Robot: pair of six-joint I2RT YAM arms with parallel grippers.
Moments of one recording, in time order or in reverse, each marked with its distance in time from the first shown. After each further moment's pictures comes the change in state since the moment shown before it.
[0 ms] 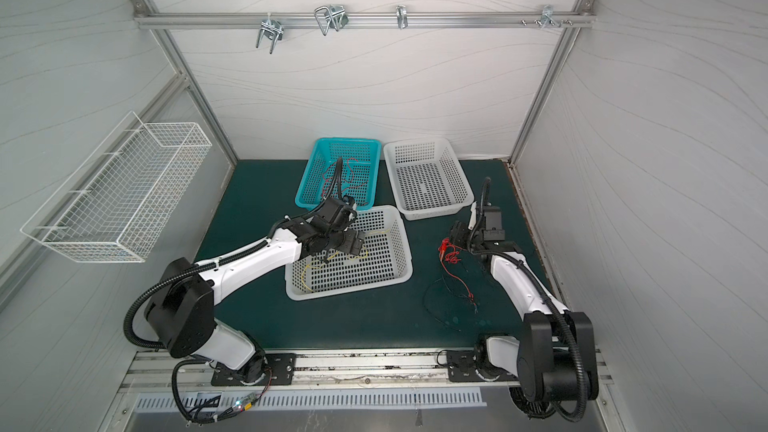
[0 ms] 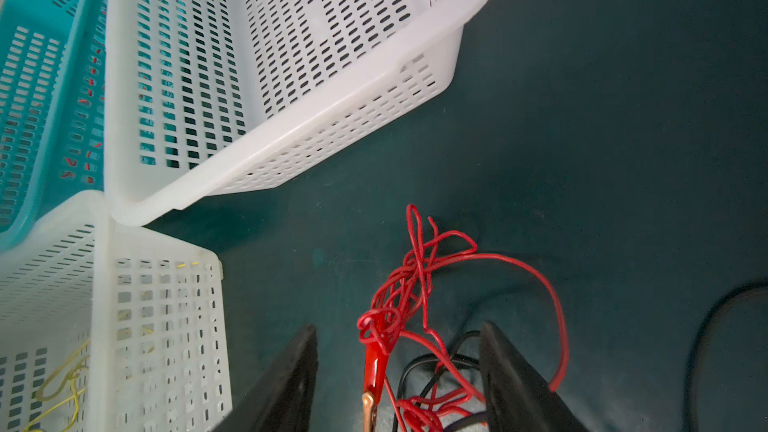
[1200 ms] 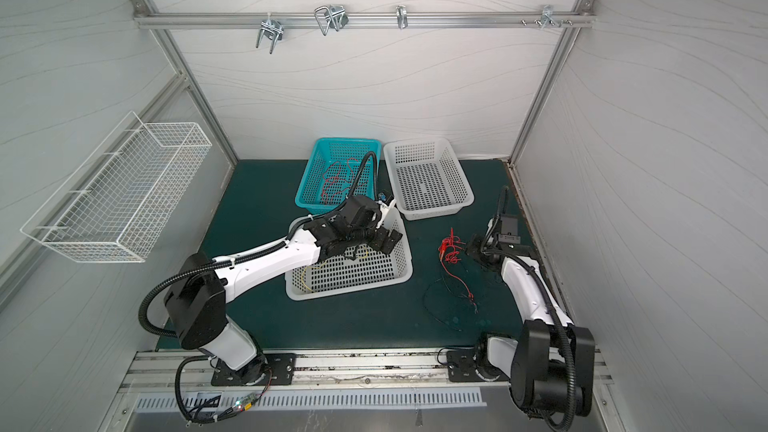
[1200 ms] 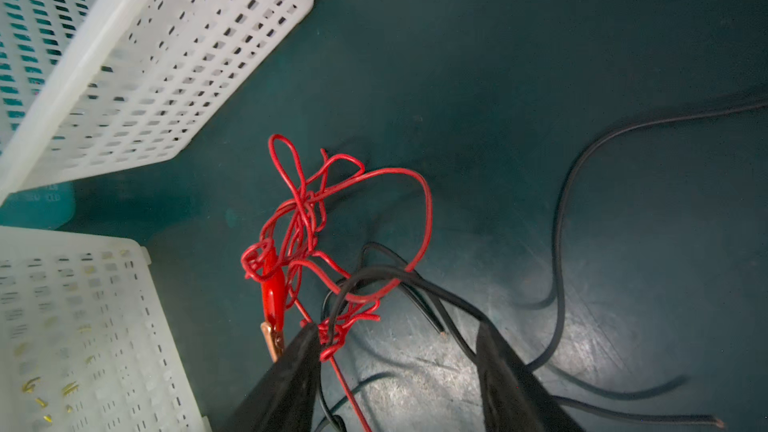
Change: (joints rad) left arm -0.148 0.090 0.121 0.219 0.143 0.121; right arm -0.160 -0.063 -0.011 -0.234 -0.015 0.000
